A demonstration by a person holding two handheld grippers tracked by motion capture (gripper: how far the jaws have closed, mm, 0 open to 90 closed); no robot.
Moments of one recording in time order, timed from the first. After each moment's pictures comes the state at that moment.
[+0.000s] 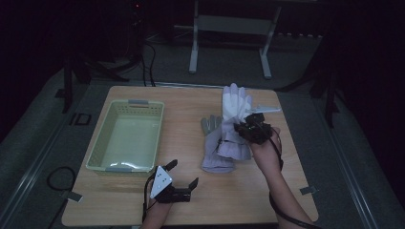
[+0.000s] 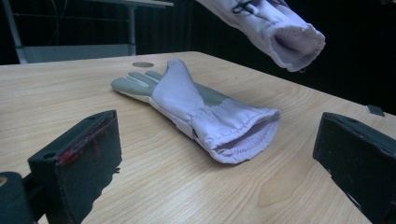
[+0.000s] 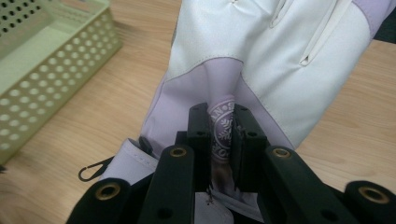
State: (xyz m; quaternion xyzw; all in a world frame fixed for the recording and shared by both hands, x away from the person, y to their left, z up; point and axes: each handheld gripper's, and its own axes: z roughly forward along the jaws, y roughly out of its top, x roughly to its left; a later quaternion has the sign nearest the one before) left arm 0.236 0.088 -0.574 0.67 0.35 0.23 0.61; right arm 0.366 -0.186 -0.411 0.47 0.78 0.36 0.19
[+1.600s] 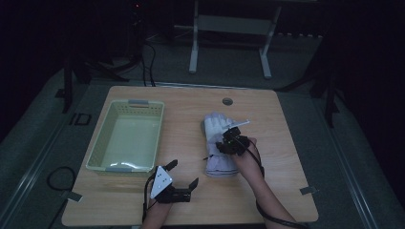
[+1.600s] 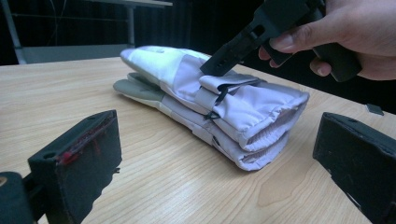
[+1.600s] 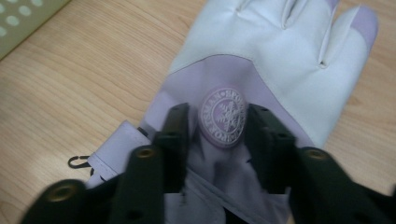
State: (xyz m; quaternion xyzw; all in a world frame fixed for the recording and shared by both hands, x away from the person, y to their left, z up) left arm 0.237 0.089 -0.574 0.67 0.35 0.23 0.61; right arm 0.379 -0.152 -0.493 0.44 0.84 0.29 0.15
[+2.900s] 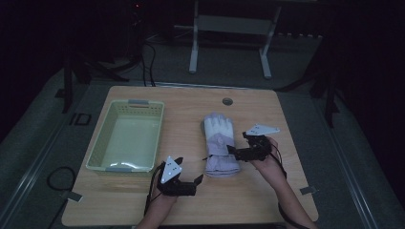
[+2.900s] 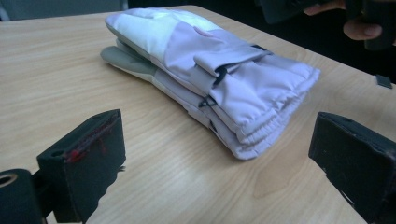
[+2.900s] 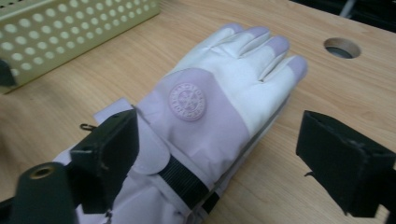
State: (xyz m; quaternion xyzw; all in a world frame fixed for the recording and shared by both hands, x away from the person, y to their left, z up) left arm 0.257 0.074 -0.547 0.73 0.38 0.19 0.54; right arm 0.360 -0.220 -0.483 0.35 0.82 0.41 0.17
